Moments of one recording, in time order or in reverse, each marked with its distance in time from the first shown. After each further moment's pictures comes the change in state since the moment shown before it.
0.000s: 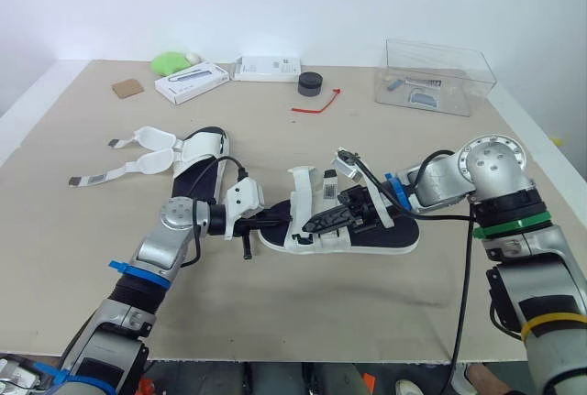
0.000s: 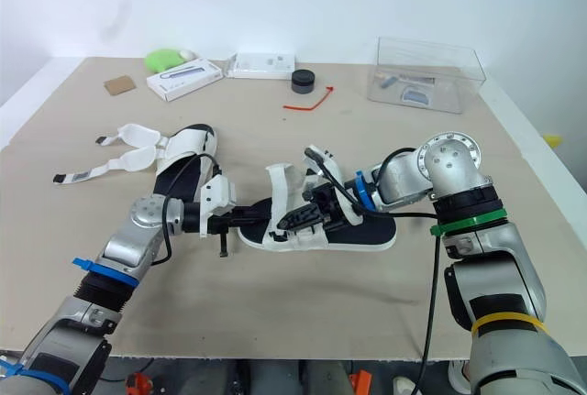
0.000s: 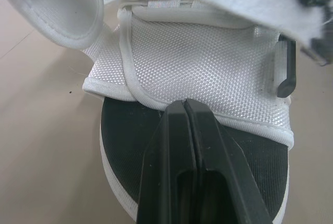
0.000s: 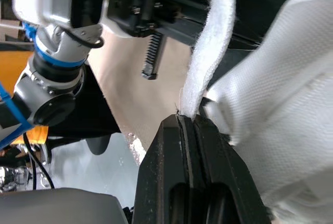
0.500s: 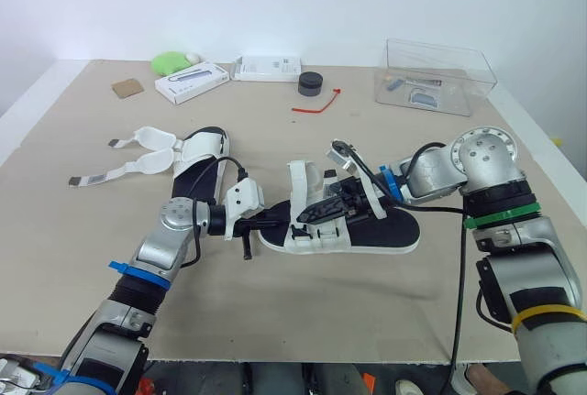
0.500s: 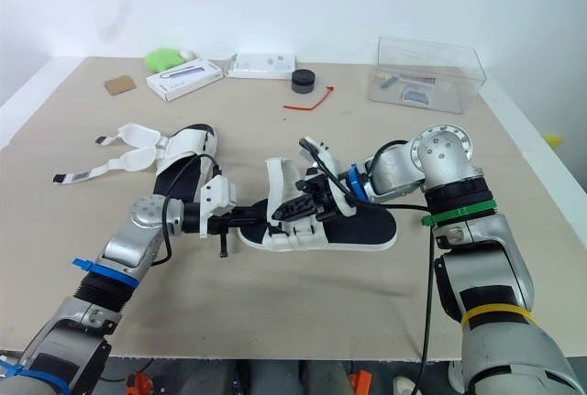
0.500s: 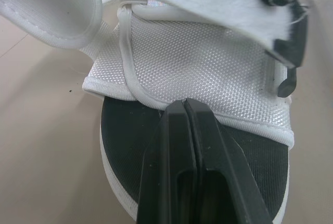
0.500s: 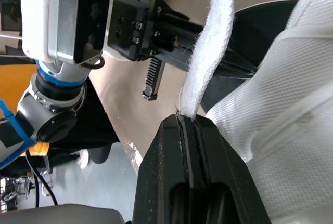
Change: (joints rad) left arm 0.001 0.000 0.000 -0.001 0.000 0.000 0.001; right arm -0.052 0.053 -0.032 0.081 -0.033 0.000 -0.042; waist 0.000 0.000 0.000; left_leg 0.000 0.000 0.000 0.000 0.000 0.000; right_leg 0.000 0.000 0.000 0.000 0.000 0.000
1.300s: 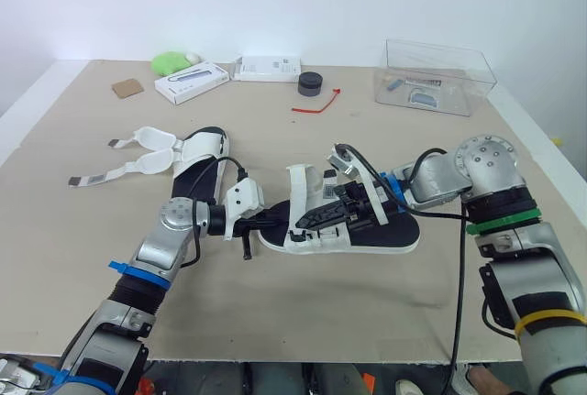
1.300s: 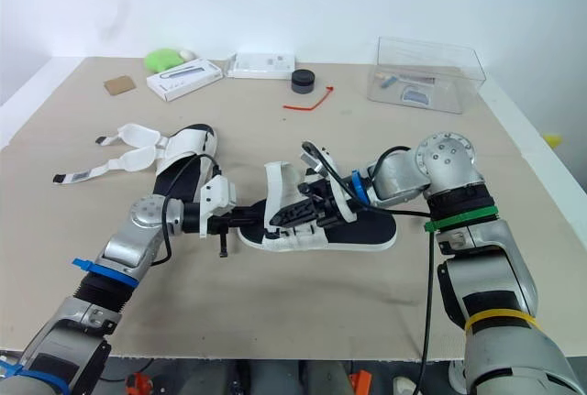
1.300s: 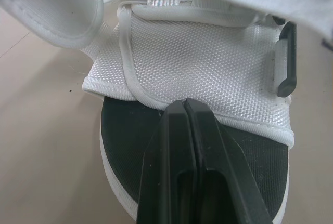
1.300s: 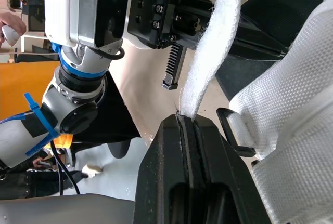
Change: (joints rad) left arm 0.000 0.001 0.000 0.000 0.000 0.000 -0.001; right arm 0.047 -0.023 0.031 0.000 0.201 -0.001 -0.093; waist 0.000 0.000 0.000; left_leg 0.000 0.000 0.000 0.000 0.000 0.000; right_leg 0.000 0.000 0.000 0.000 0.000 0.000
